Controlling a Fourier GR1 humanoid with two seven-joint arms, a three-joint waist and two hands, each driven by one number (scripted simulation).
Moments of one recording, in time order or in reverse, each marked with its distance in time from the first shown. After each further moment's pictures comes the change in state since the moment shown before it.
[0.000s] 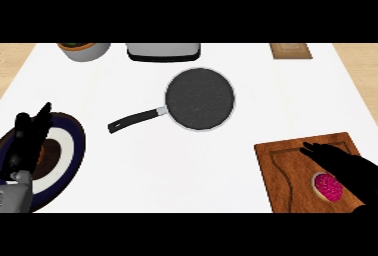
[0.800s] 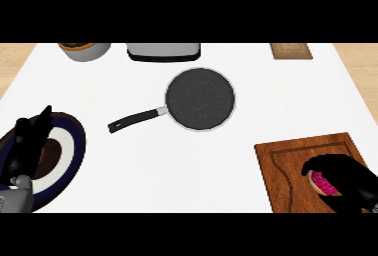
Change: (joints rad) left arm 0.031 -0.035 0.029 -0.042 -0.038 -0.029 -0.004; right arm -0.038 0.094 0.009 0.156 0.220 -0.116 -0.087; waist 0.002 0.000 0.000
